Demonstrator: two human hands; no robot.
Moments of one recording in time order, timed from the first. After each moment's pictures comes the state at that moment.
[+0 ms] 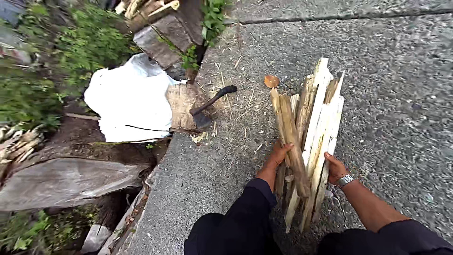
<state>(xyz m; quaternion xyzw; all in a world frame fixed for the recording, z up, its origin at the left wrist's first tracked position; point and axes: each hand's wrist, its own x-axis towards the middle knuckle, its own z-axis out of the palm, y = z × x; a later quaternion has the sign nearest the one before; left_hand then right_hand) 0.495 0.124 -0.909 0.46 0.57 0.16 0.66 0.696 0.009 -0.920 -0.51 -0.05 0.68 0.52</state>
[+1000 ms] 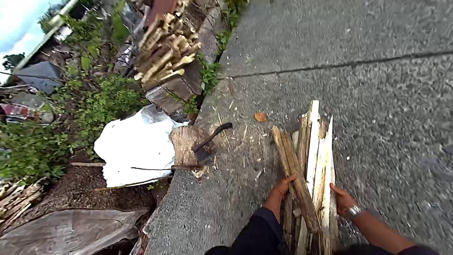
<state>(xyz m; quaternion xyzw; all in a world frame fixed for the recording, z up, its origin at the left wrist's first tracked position) 0.511 0.095 -0.885 0.36 0.53 0.10 0.76 0.697 -0.038 -0.918 -0.51 0.02 0.65 0.56</state>
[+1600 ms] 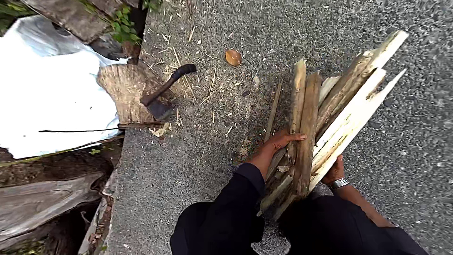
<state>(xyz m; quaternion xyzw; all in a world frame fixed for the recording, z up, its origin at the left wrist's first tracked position) 0.585 0.081 -0.825 0.43 0.37 -0.01 0.82 0.722 -0.124 -0.853 -0.50 0.00 0.55 0.67</state>
